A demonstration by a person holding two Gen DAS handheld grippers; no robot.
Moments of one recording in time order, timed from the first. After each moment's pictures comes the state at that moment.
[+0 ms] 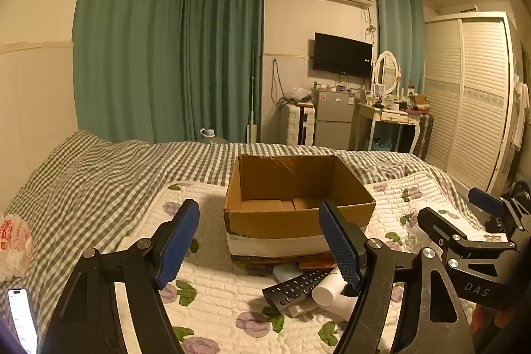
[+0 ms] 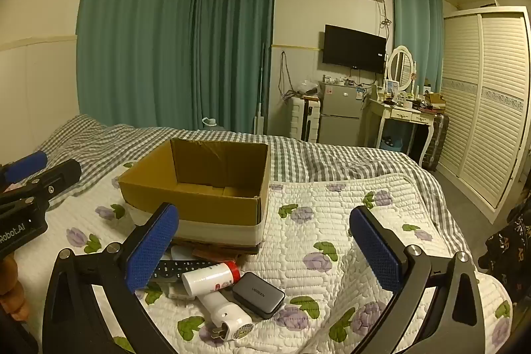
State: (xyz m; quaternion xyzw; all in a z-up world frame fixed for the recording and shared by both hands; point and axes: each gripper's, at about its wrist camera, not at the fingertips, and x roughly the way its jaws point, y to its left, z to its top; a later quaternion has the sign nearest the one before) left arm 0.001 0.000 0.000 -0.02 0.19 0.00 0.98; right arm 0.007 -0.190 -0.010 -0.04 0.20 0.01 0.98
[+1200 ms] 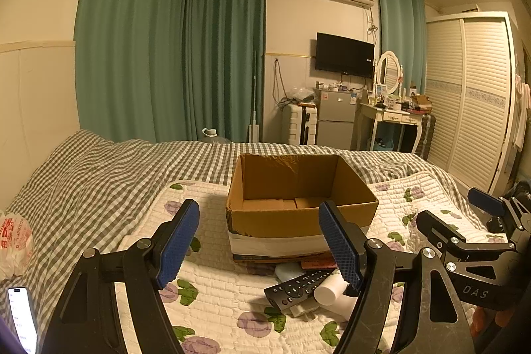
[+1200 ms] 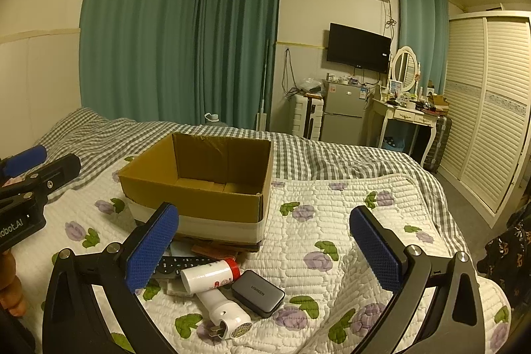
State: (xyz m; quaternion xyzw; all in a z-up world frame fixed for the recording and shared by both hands) left arm 0.000 0.003 -0.003 -0.01 0.18 0.00 0.98; right arm 0.012 -0.188 -0.011 -0.05 0.21 0.02 0.98
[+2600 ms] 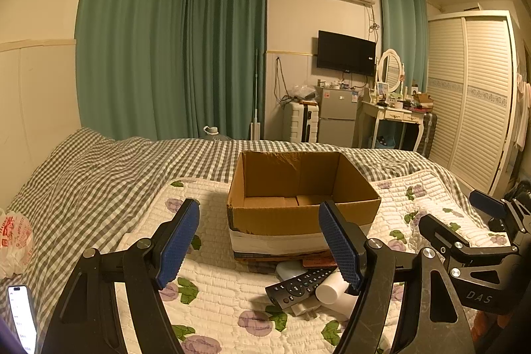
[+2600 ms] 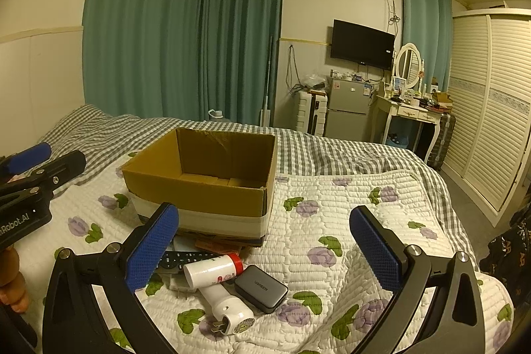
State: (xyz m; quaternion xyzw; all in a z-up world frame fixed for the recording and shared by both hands) left arm 0.001 0.007 -0.005 -0.01 0.19 0.01 0.98; right arm 0.010 -0.185 -0.015 -0.05 0.21 0.03 0.98
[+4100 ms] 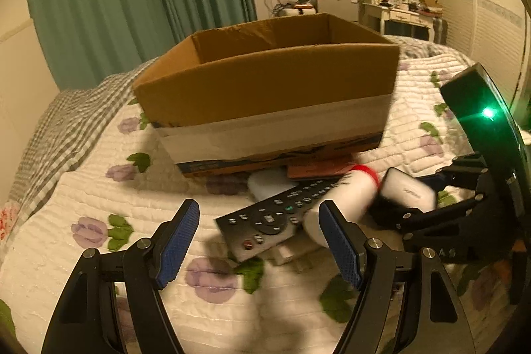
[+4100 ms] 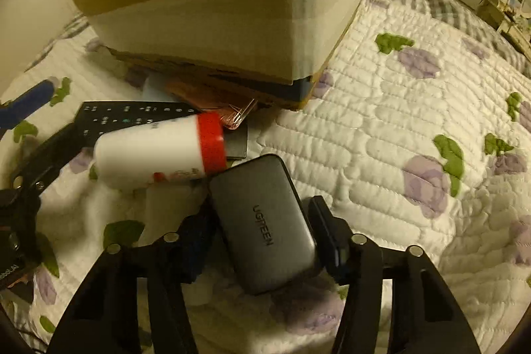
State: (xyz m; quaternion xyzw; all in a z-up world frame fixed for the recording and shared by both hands) left arm 0.071 -0.066 -0.114 0.07 0.37 0.02 0.93; right arm 0.130 -0.218 -0.169 -0.09 0.52 0.21 0.83
